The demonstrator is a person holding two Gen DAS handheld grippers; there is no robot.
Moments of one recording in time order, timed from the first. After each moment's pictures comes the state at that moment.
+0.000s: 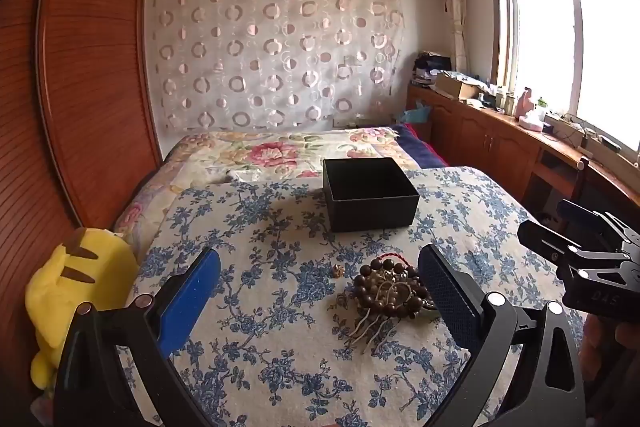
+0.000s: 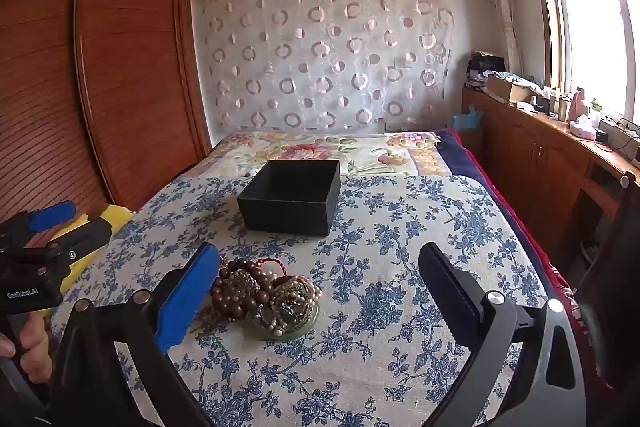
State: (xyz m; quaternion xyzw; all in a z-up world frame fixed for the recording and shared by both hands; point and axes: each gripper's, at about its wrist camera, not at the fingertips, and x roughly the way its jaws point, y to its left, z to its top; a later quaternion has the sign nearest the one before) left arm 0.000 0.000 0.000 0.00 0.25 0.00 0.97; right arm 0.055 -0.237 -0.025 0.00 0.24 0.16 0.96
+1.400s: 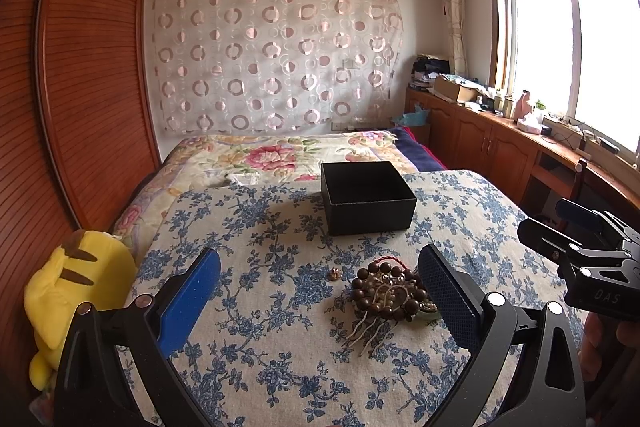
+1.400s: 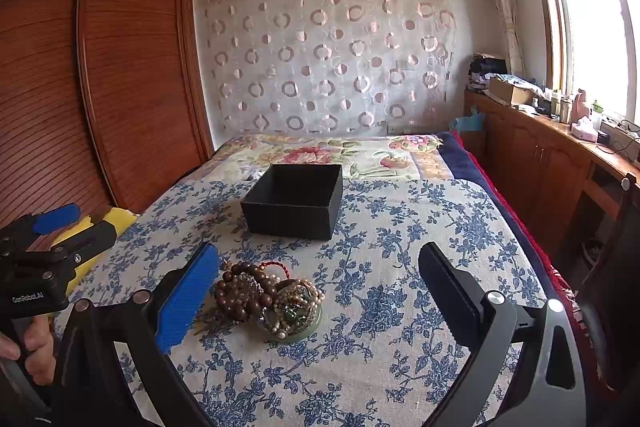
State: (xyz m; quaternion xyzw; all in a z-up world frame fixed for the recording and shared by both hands) left arm -0.002 -0.002 0.003 0.00 0.24 0.00 0.97; right arm 0.054 -0.236 -0.019 0.00 0.24 0.16 0.96
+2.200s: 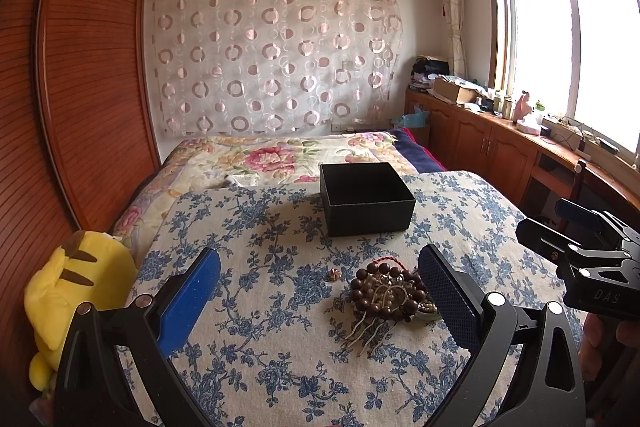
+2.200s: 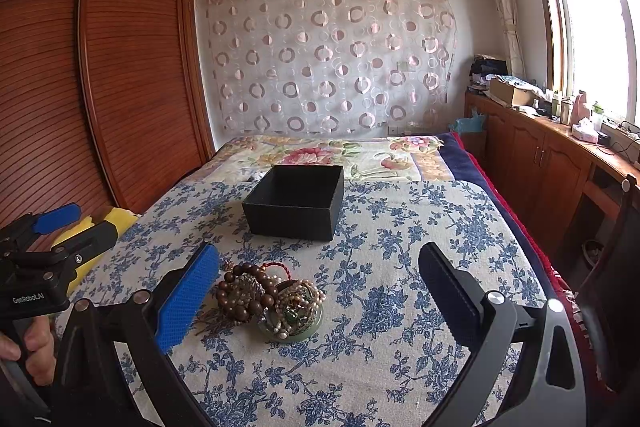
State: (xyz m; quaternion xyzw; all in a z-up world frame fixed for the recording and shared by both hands) left arm -0.004 -0.001 0.006 0.00 0.24 0.00 0.97; right arm 0.054 -0.235 -0.014 0.00 0.24 0.16 0.96
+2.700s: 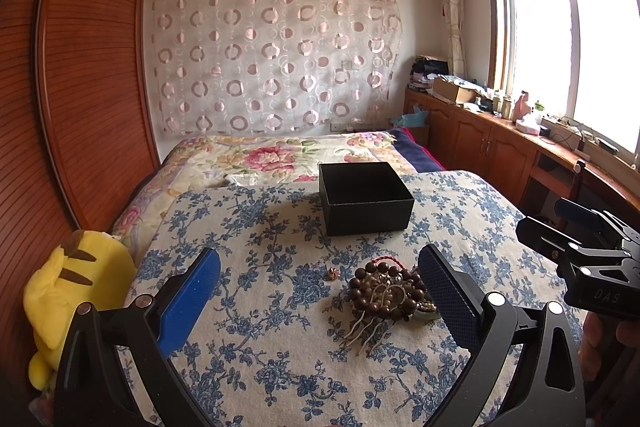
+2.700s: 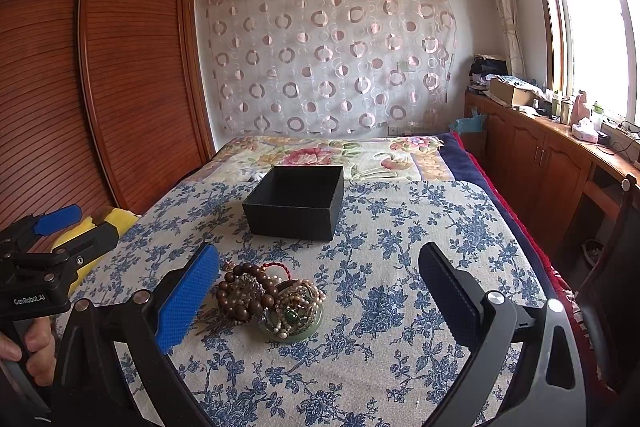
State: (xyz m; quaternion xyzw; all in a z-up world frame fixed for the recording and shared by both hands) left arm -0.005 -0.001 0.006 0.00 0.24 0.00 0.97; right arm 0.055 -0.235 -0.014 0.00 0.24 0.16 0.96
